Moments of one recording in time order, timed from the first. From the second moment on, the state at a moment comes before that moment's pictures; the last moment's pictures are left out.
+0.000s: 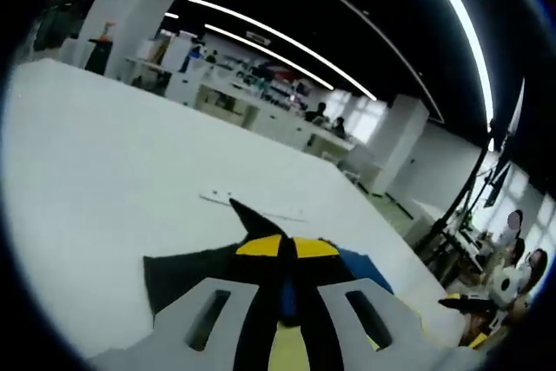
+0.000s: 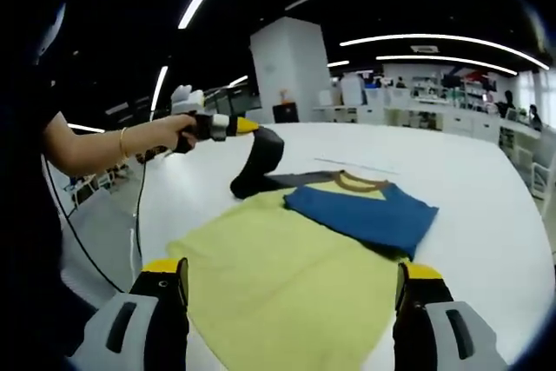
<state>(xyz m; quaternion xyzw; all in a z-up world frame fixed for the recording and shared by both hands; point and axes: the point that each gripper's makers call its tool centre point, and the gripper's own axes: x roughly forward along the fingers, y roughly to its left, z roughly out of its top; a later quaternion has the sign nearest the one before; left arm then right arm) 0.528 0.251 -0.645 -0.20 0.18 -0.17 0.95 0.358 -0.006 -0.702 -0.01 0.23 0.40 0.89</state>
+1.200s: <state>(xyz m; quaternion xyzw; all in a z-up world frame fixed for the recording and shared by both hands) 0.553 0.096 -0.657 -0.19 0.20 -0.29 0.92 0.346 -0.023 -0.711 -0.03 0.25 0.39 0.89</state>
